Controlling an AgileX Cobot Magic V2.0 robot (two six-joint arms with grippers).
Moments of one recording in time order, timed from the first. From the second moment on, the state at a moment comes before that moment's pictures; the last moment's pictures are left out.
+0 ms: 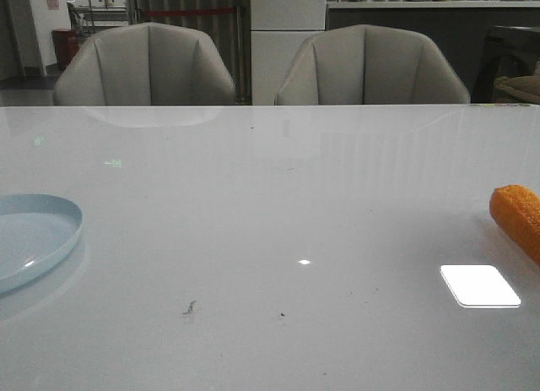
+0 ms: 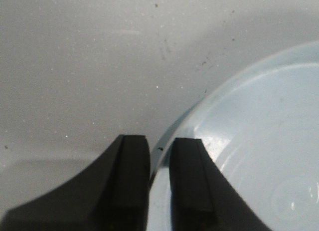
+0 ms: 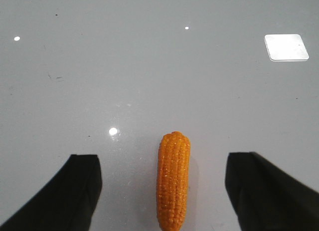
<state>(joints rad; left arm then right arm) 0.21 1.92 -1.19 -0.24 0.77 0.17 0.05 0.88 -0.73 0.00 0.42 0.11</state>
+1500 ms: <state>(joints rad) -0.34 2.03 -1.49 -0.49 0.89 0.23 0.05 0.88 -0.73 0.00 0.45 0.11</state>
